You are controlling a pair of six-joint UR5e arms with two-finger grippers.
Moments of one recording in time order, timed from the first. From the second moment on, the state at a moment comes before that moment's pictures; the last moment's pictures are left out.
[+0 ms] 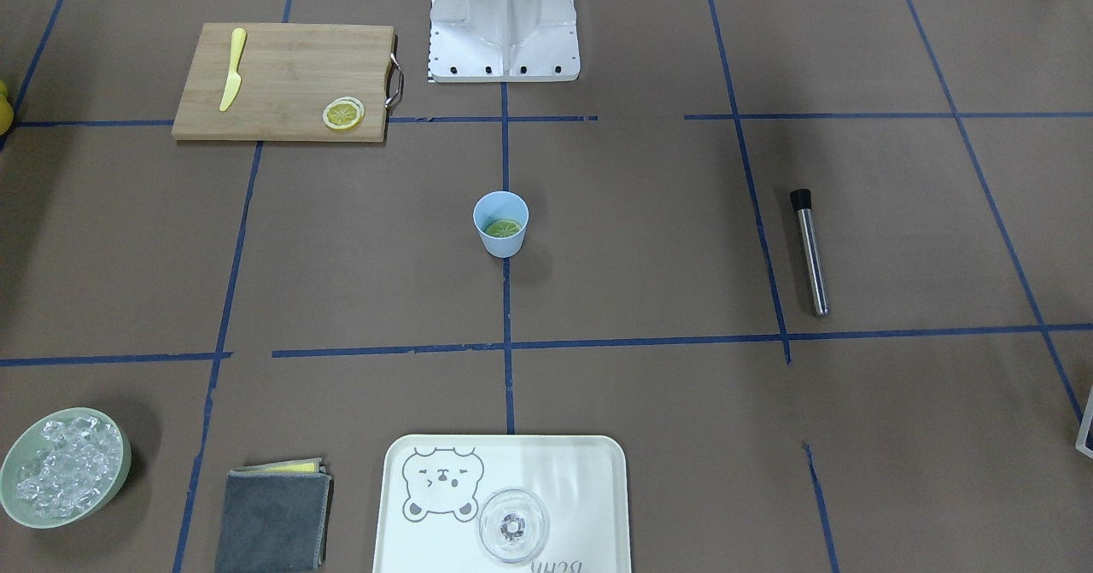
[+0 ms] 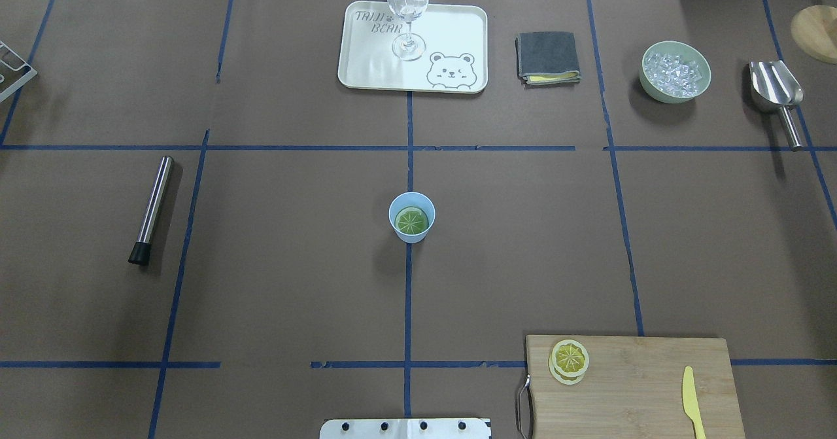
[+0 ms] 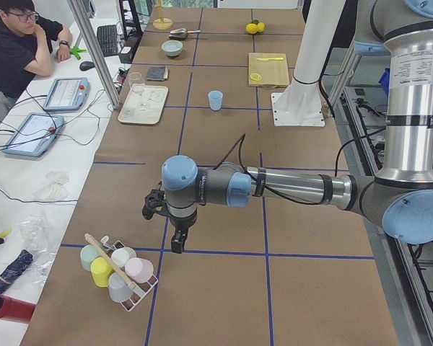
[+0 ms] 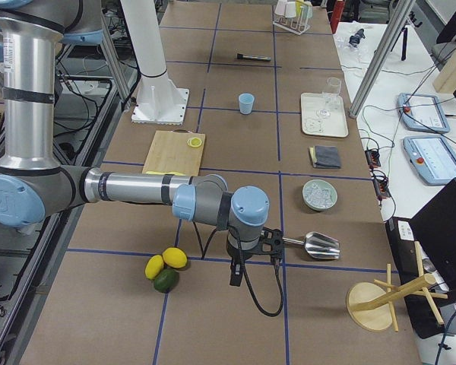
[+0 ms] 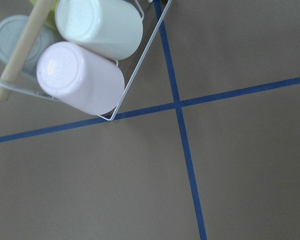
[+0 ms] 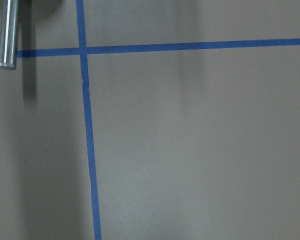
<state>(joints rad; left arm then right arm) -1.58 -1.52 -1.70 -1.57 -2.30 0.12 1.64 -1.67 1.69 -1.71 2.24 -0.06</state>
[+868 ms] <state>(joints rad) -1.60 -1.51 -1.74 -1.57 -2.31 0.12 1.64 -1.66 1.69 -1.71 2.24 -0.06</state>
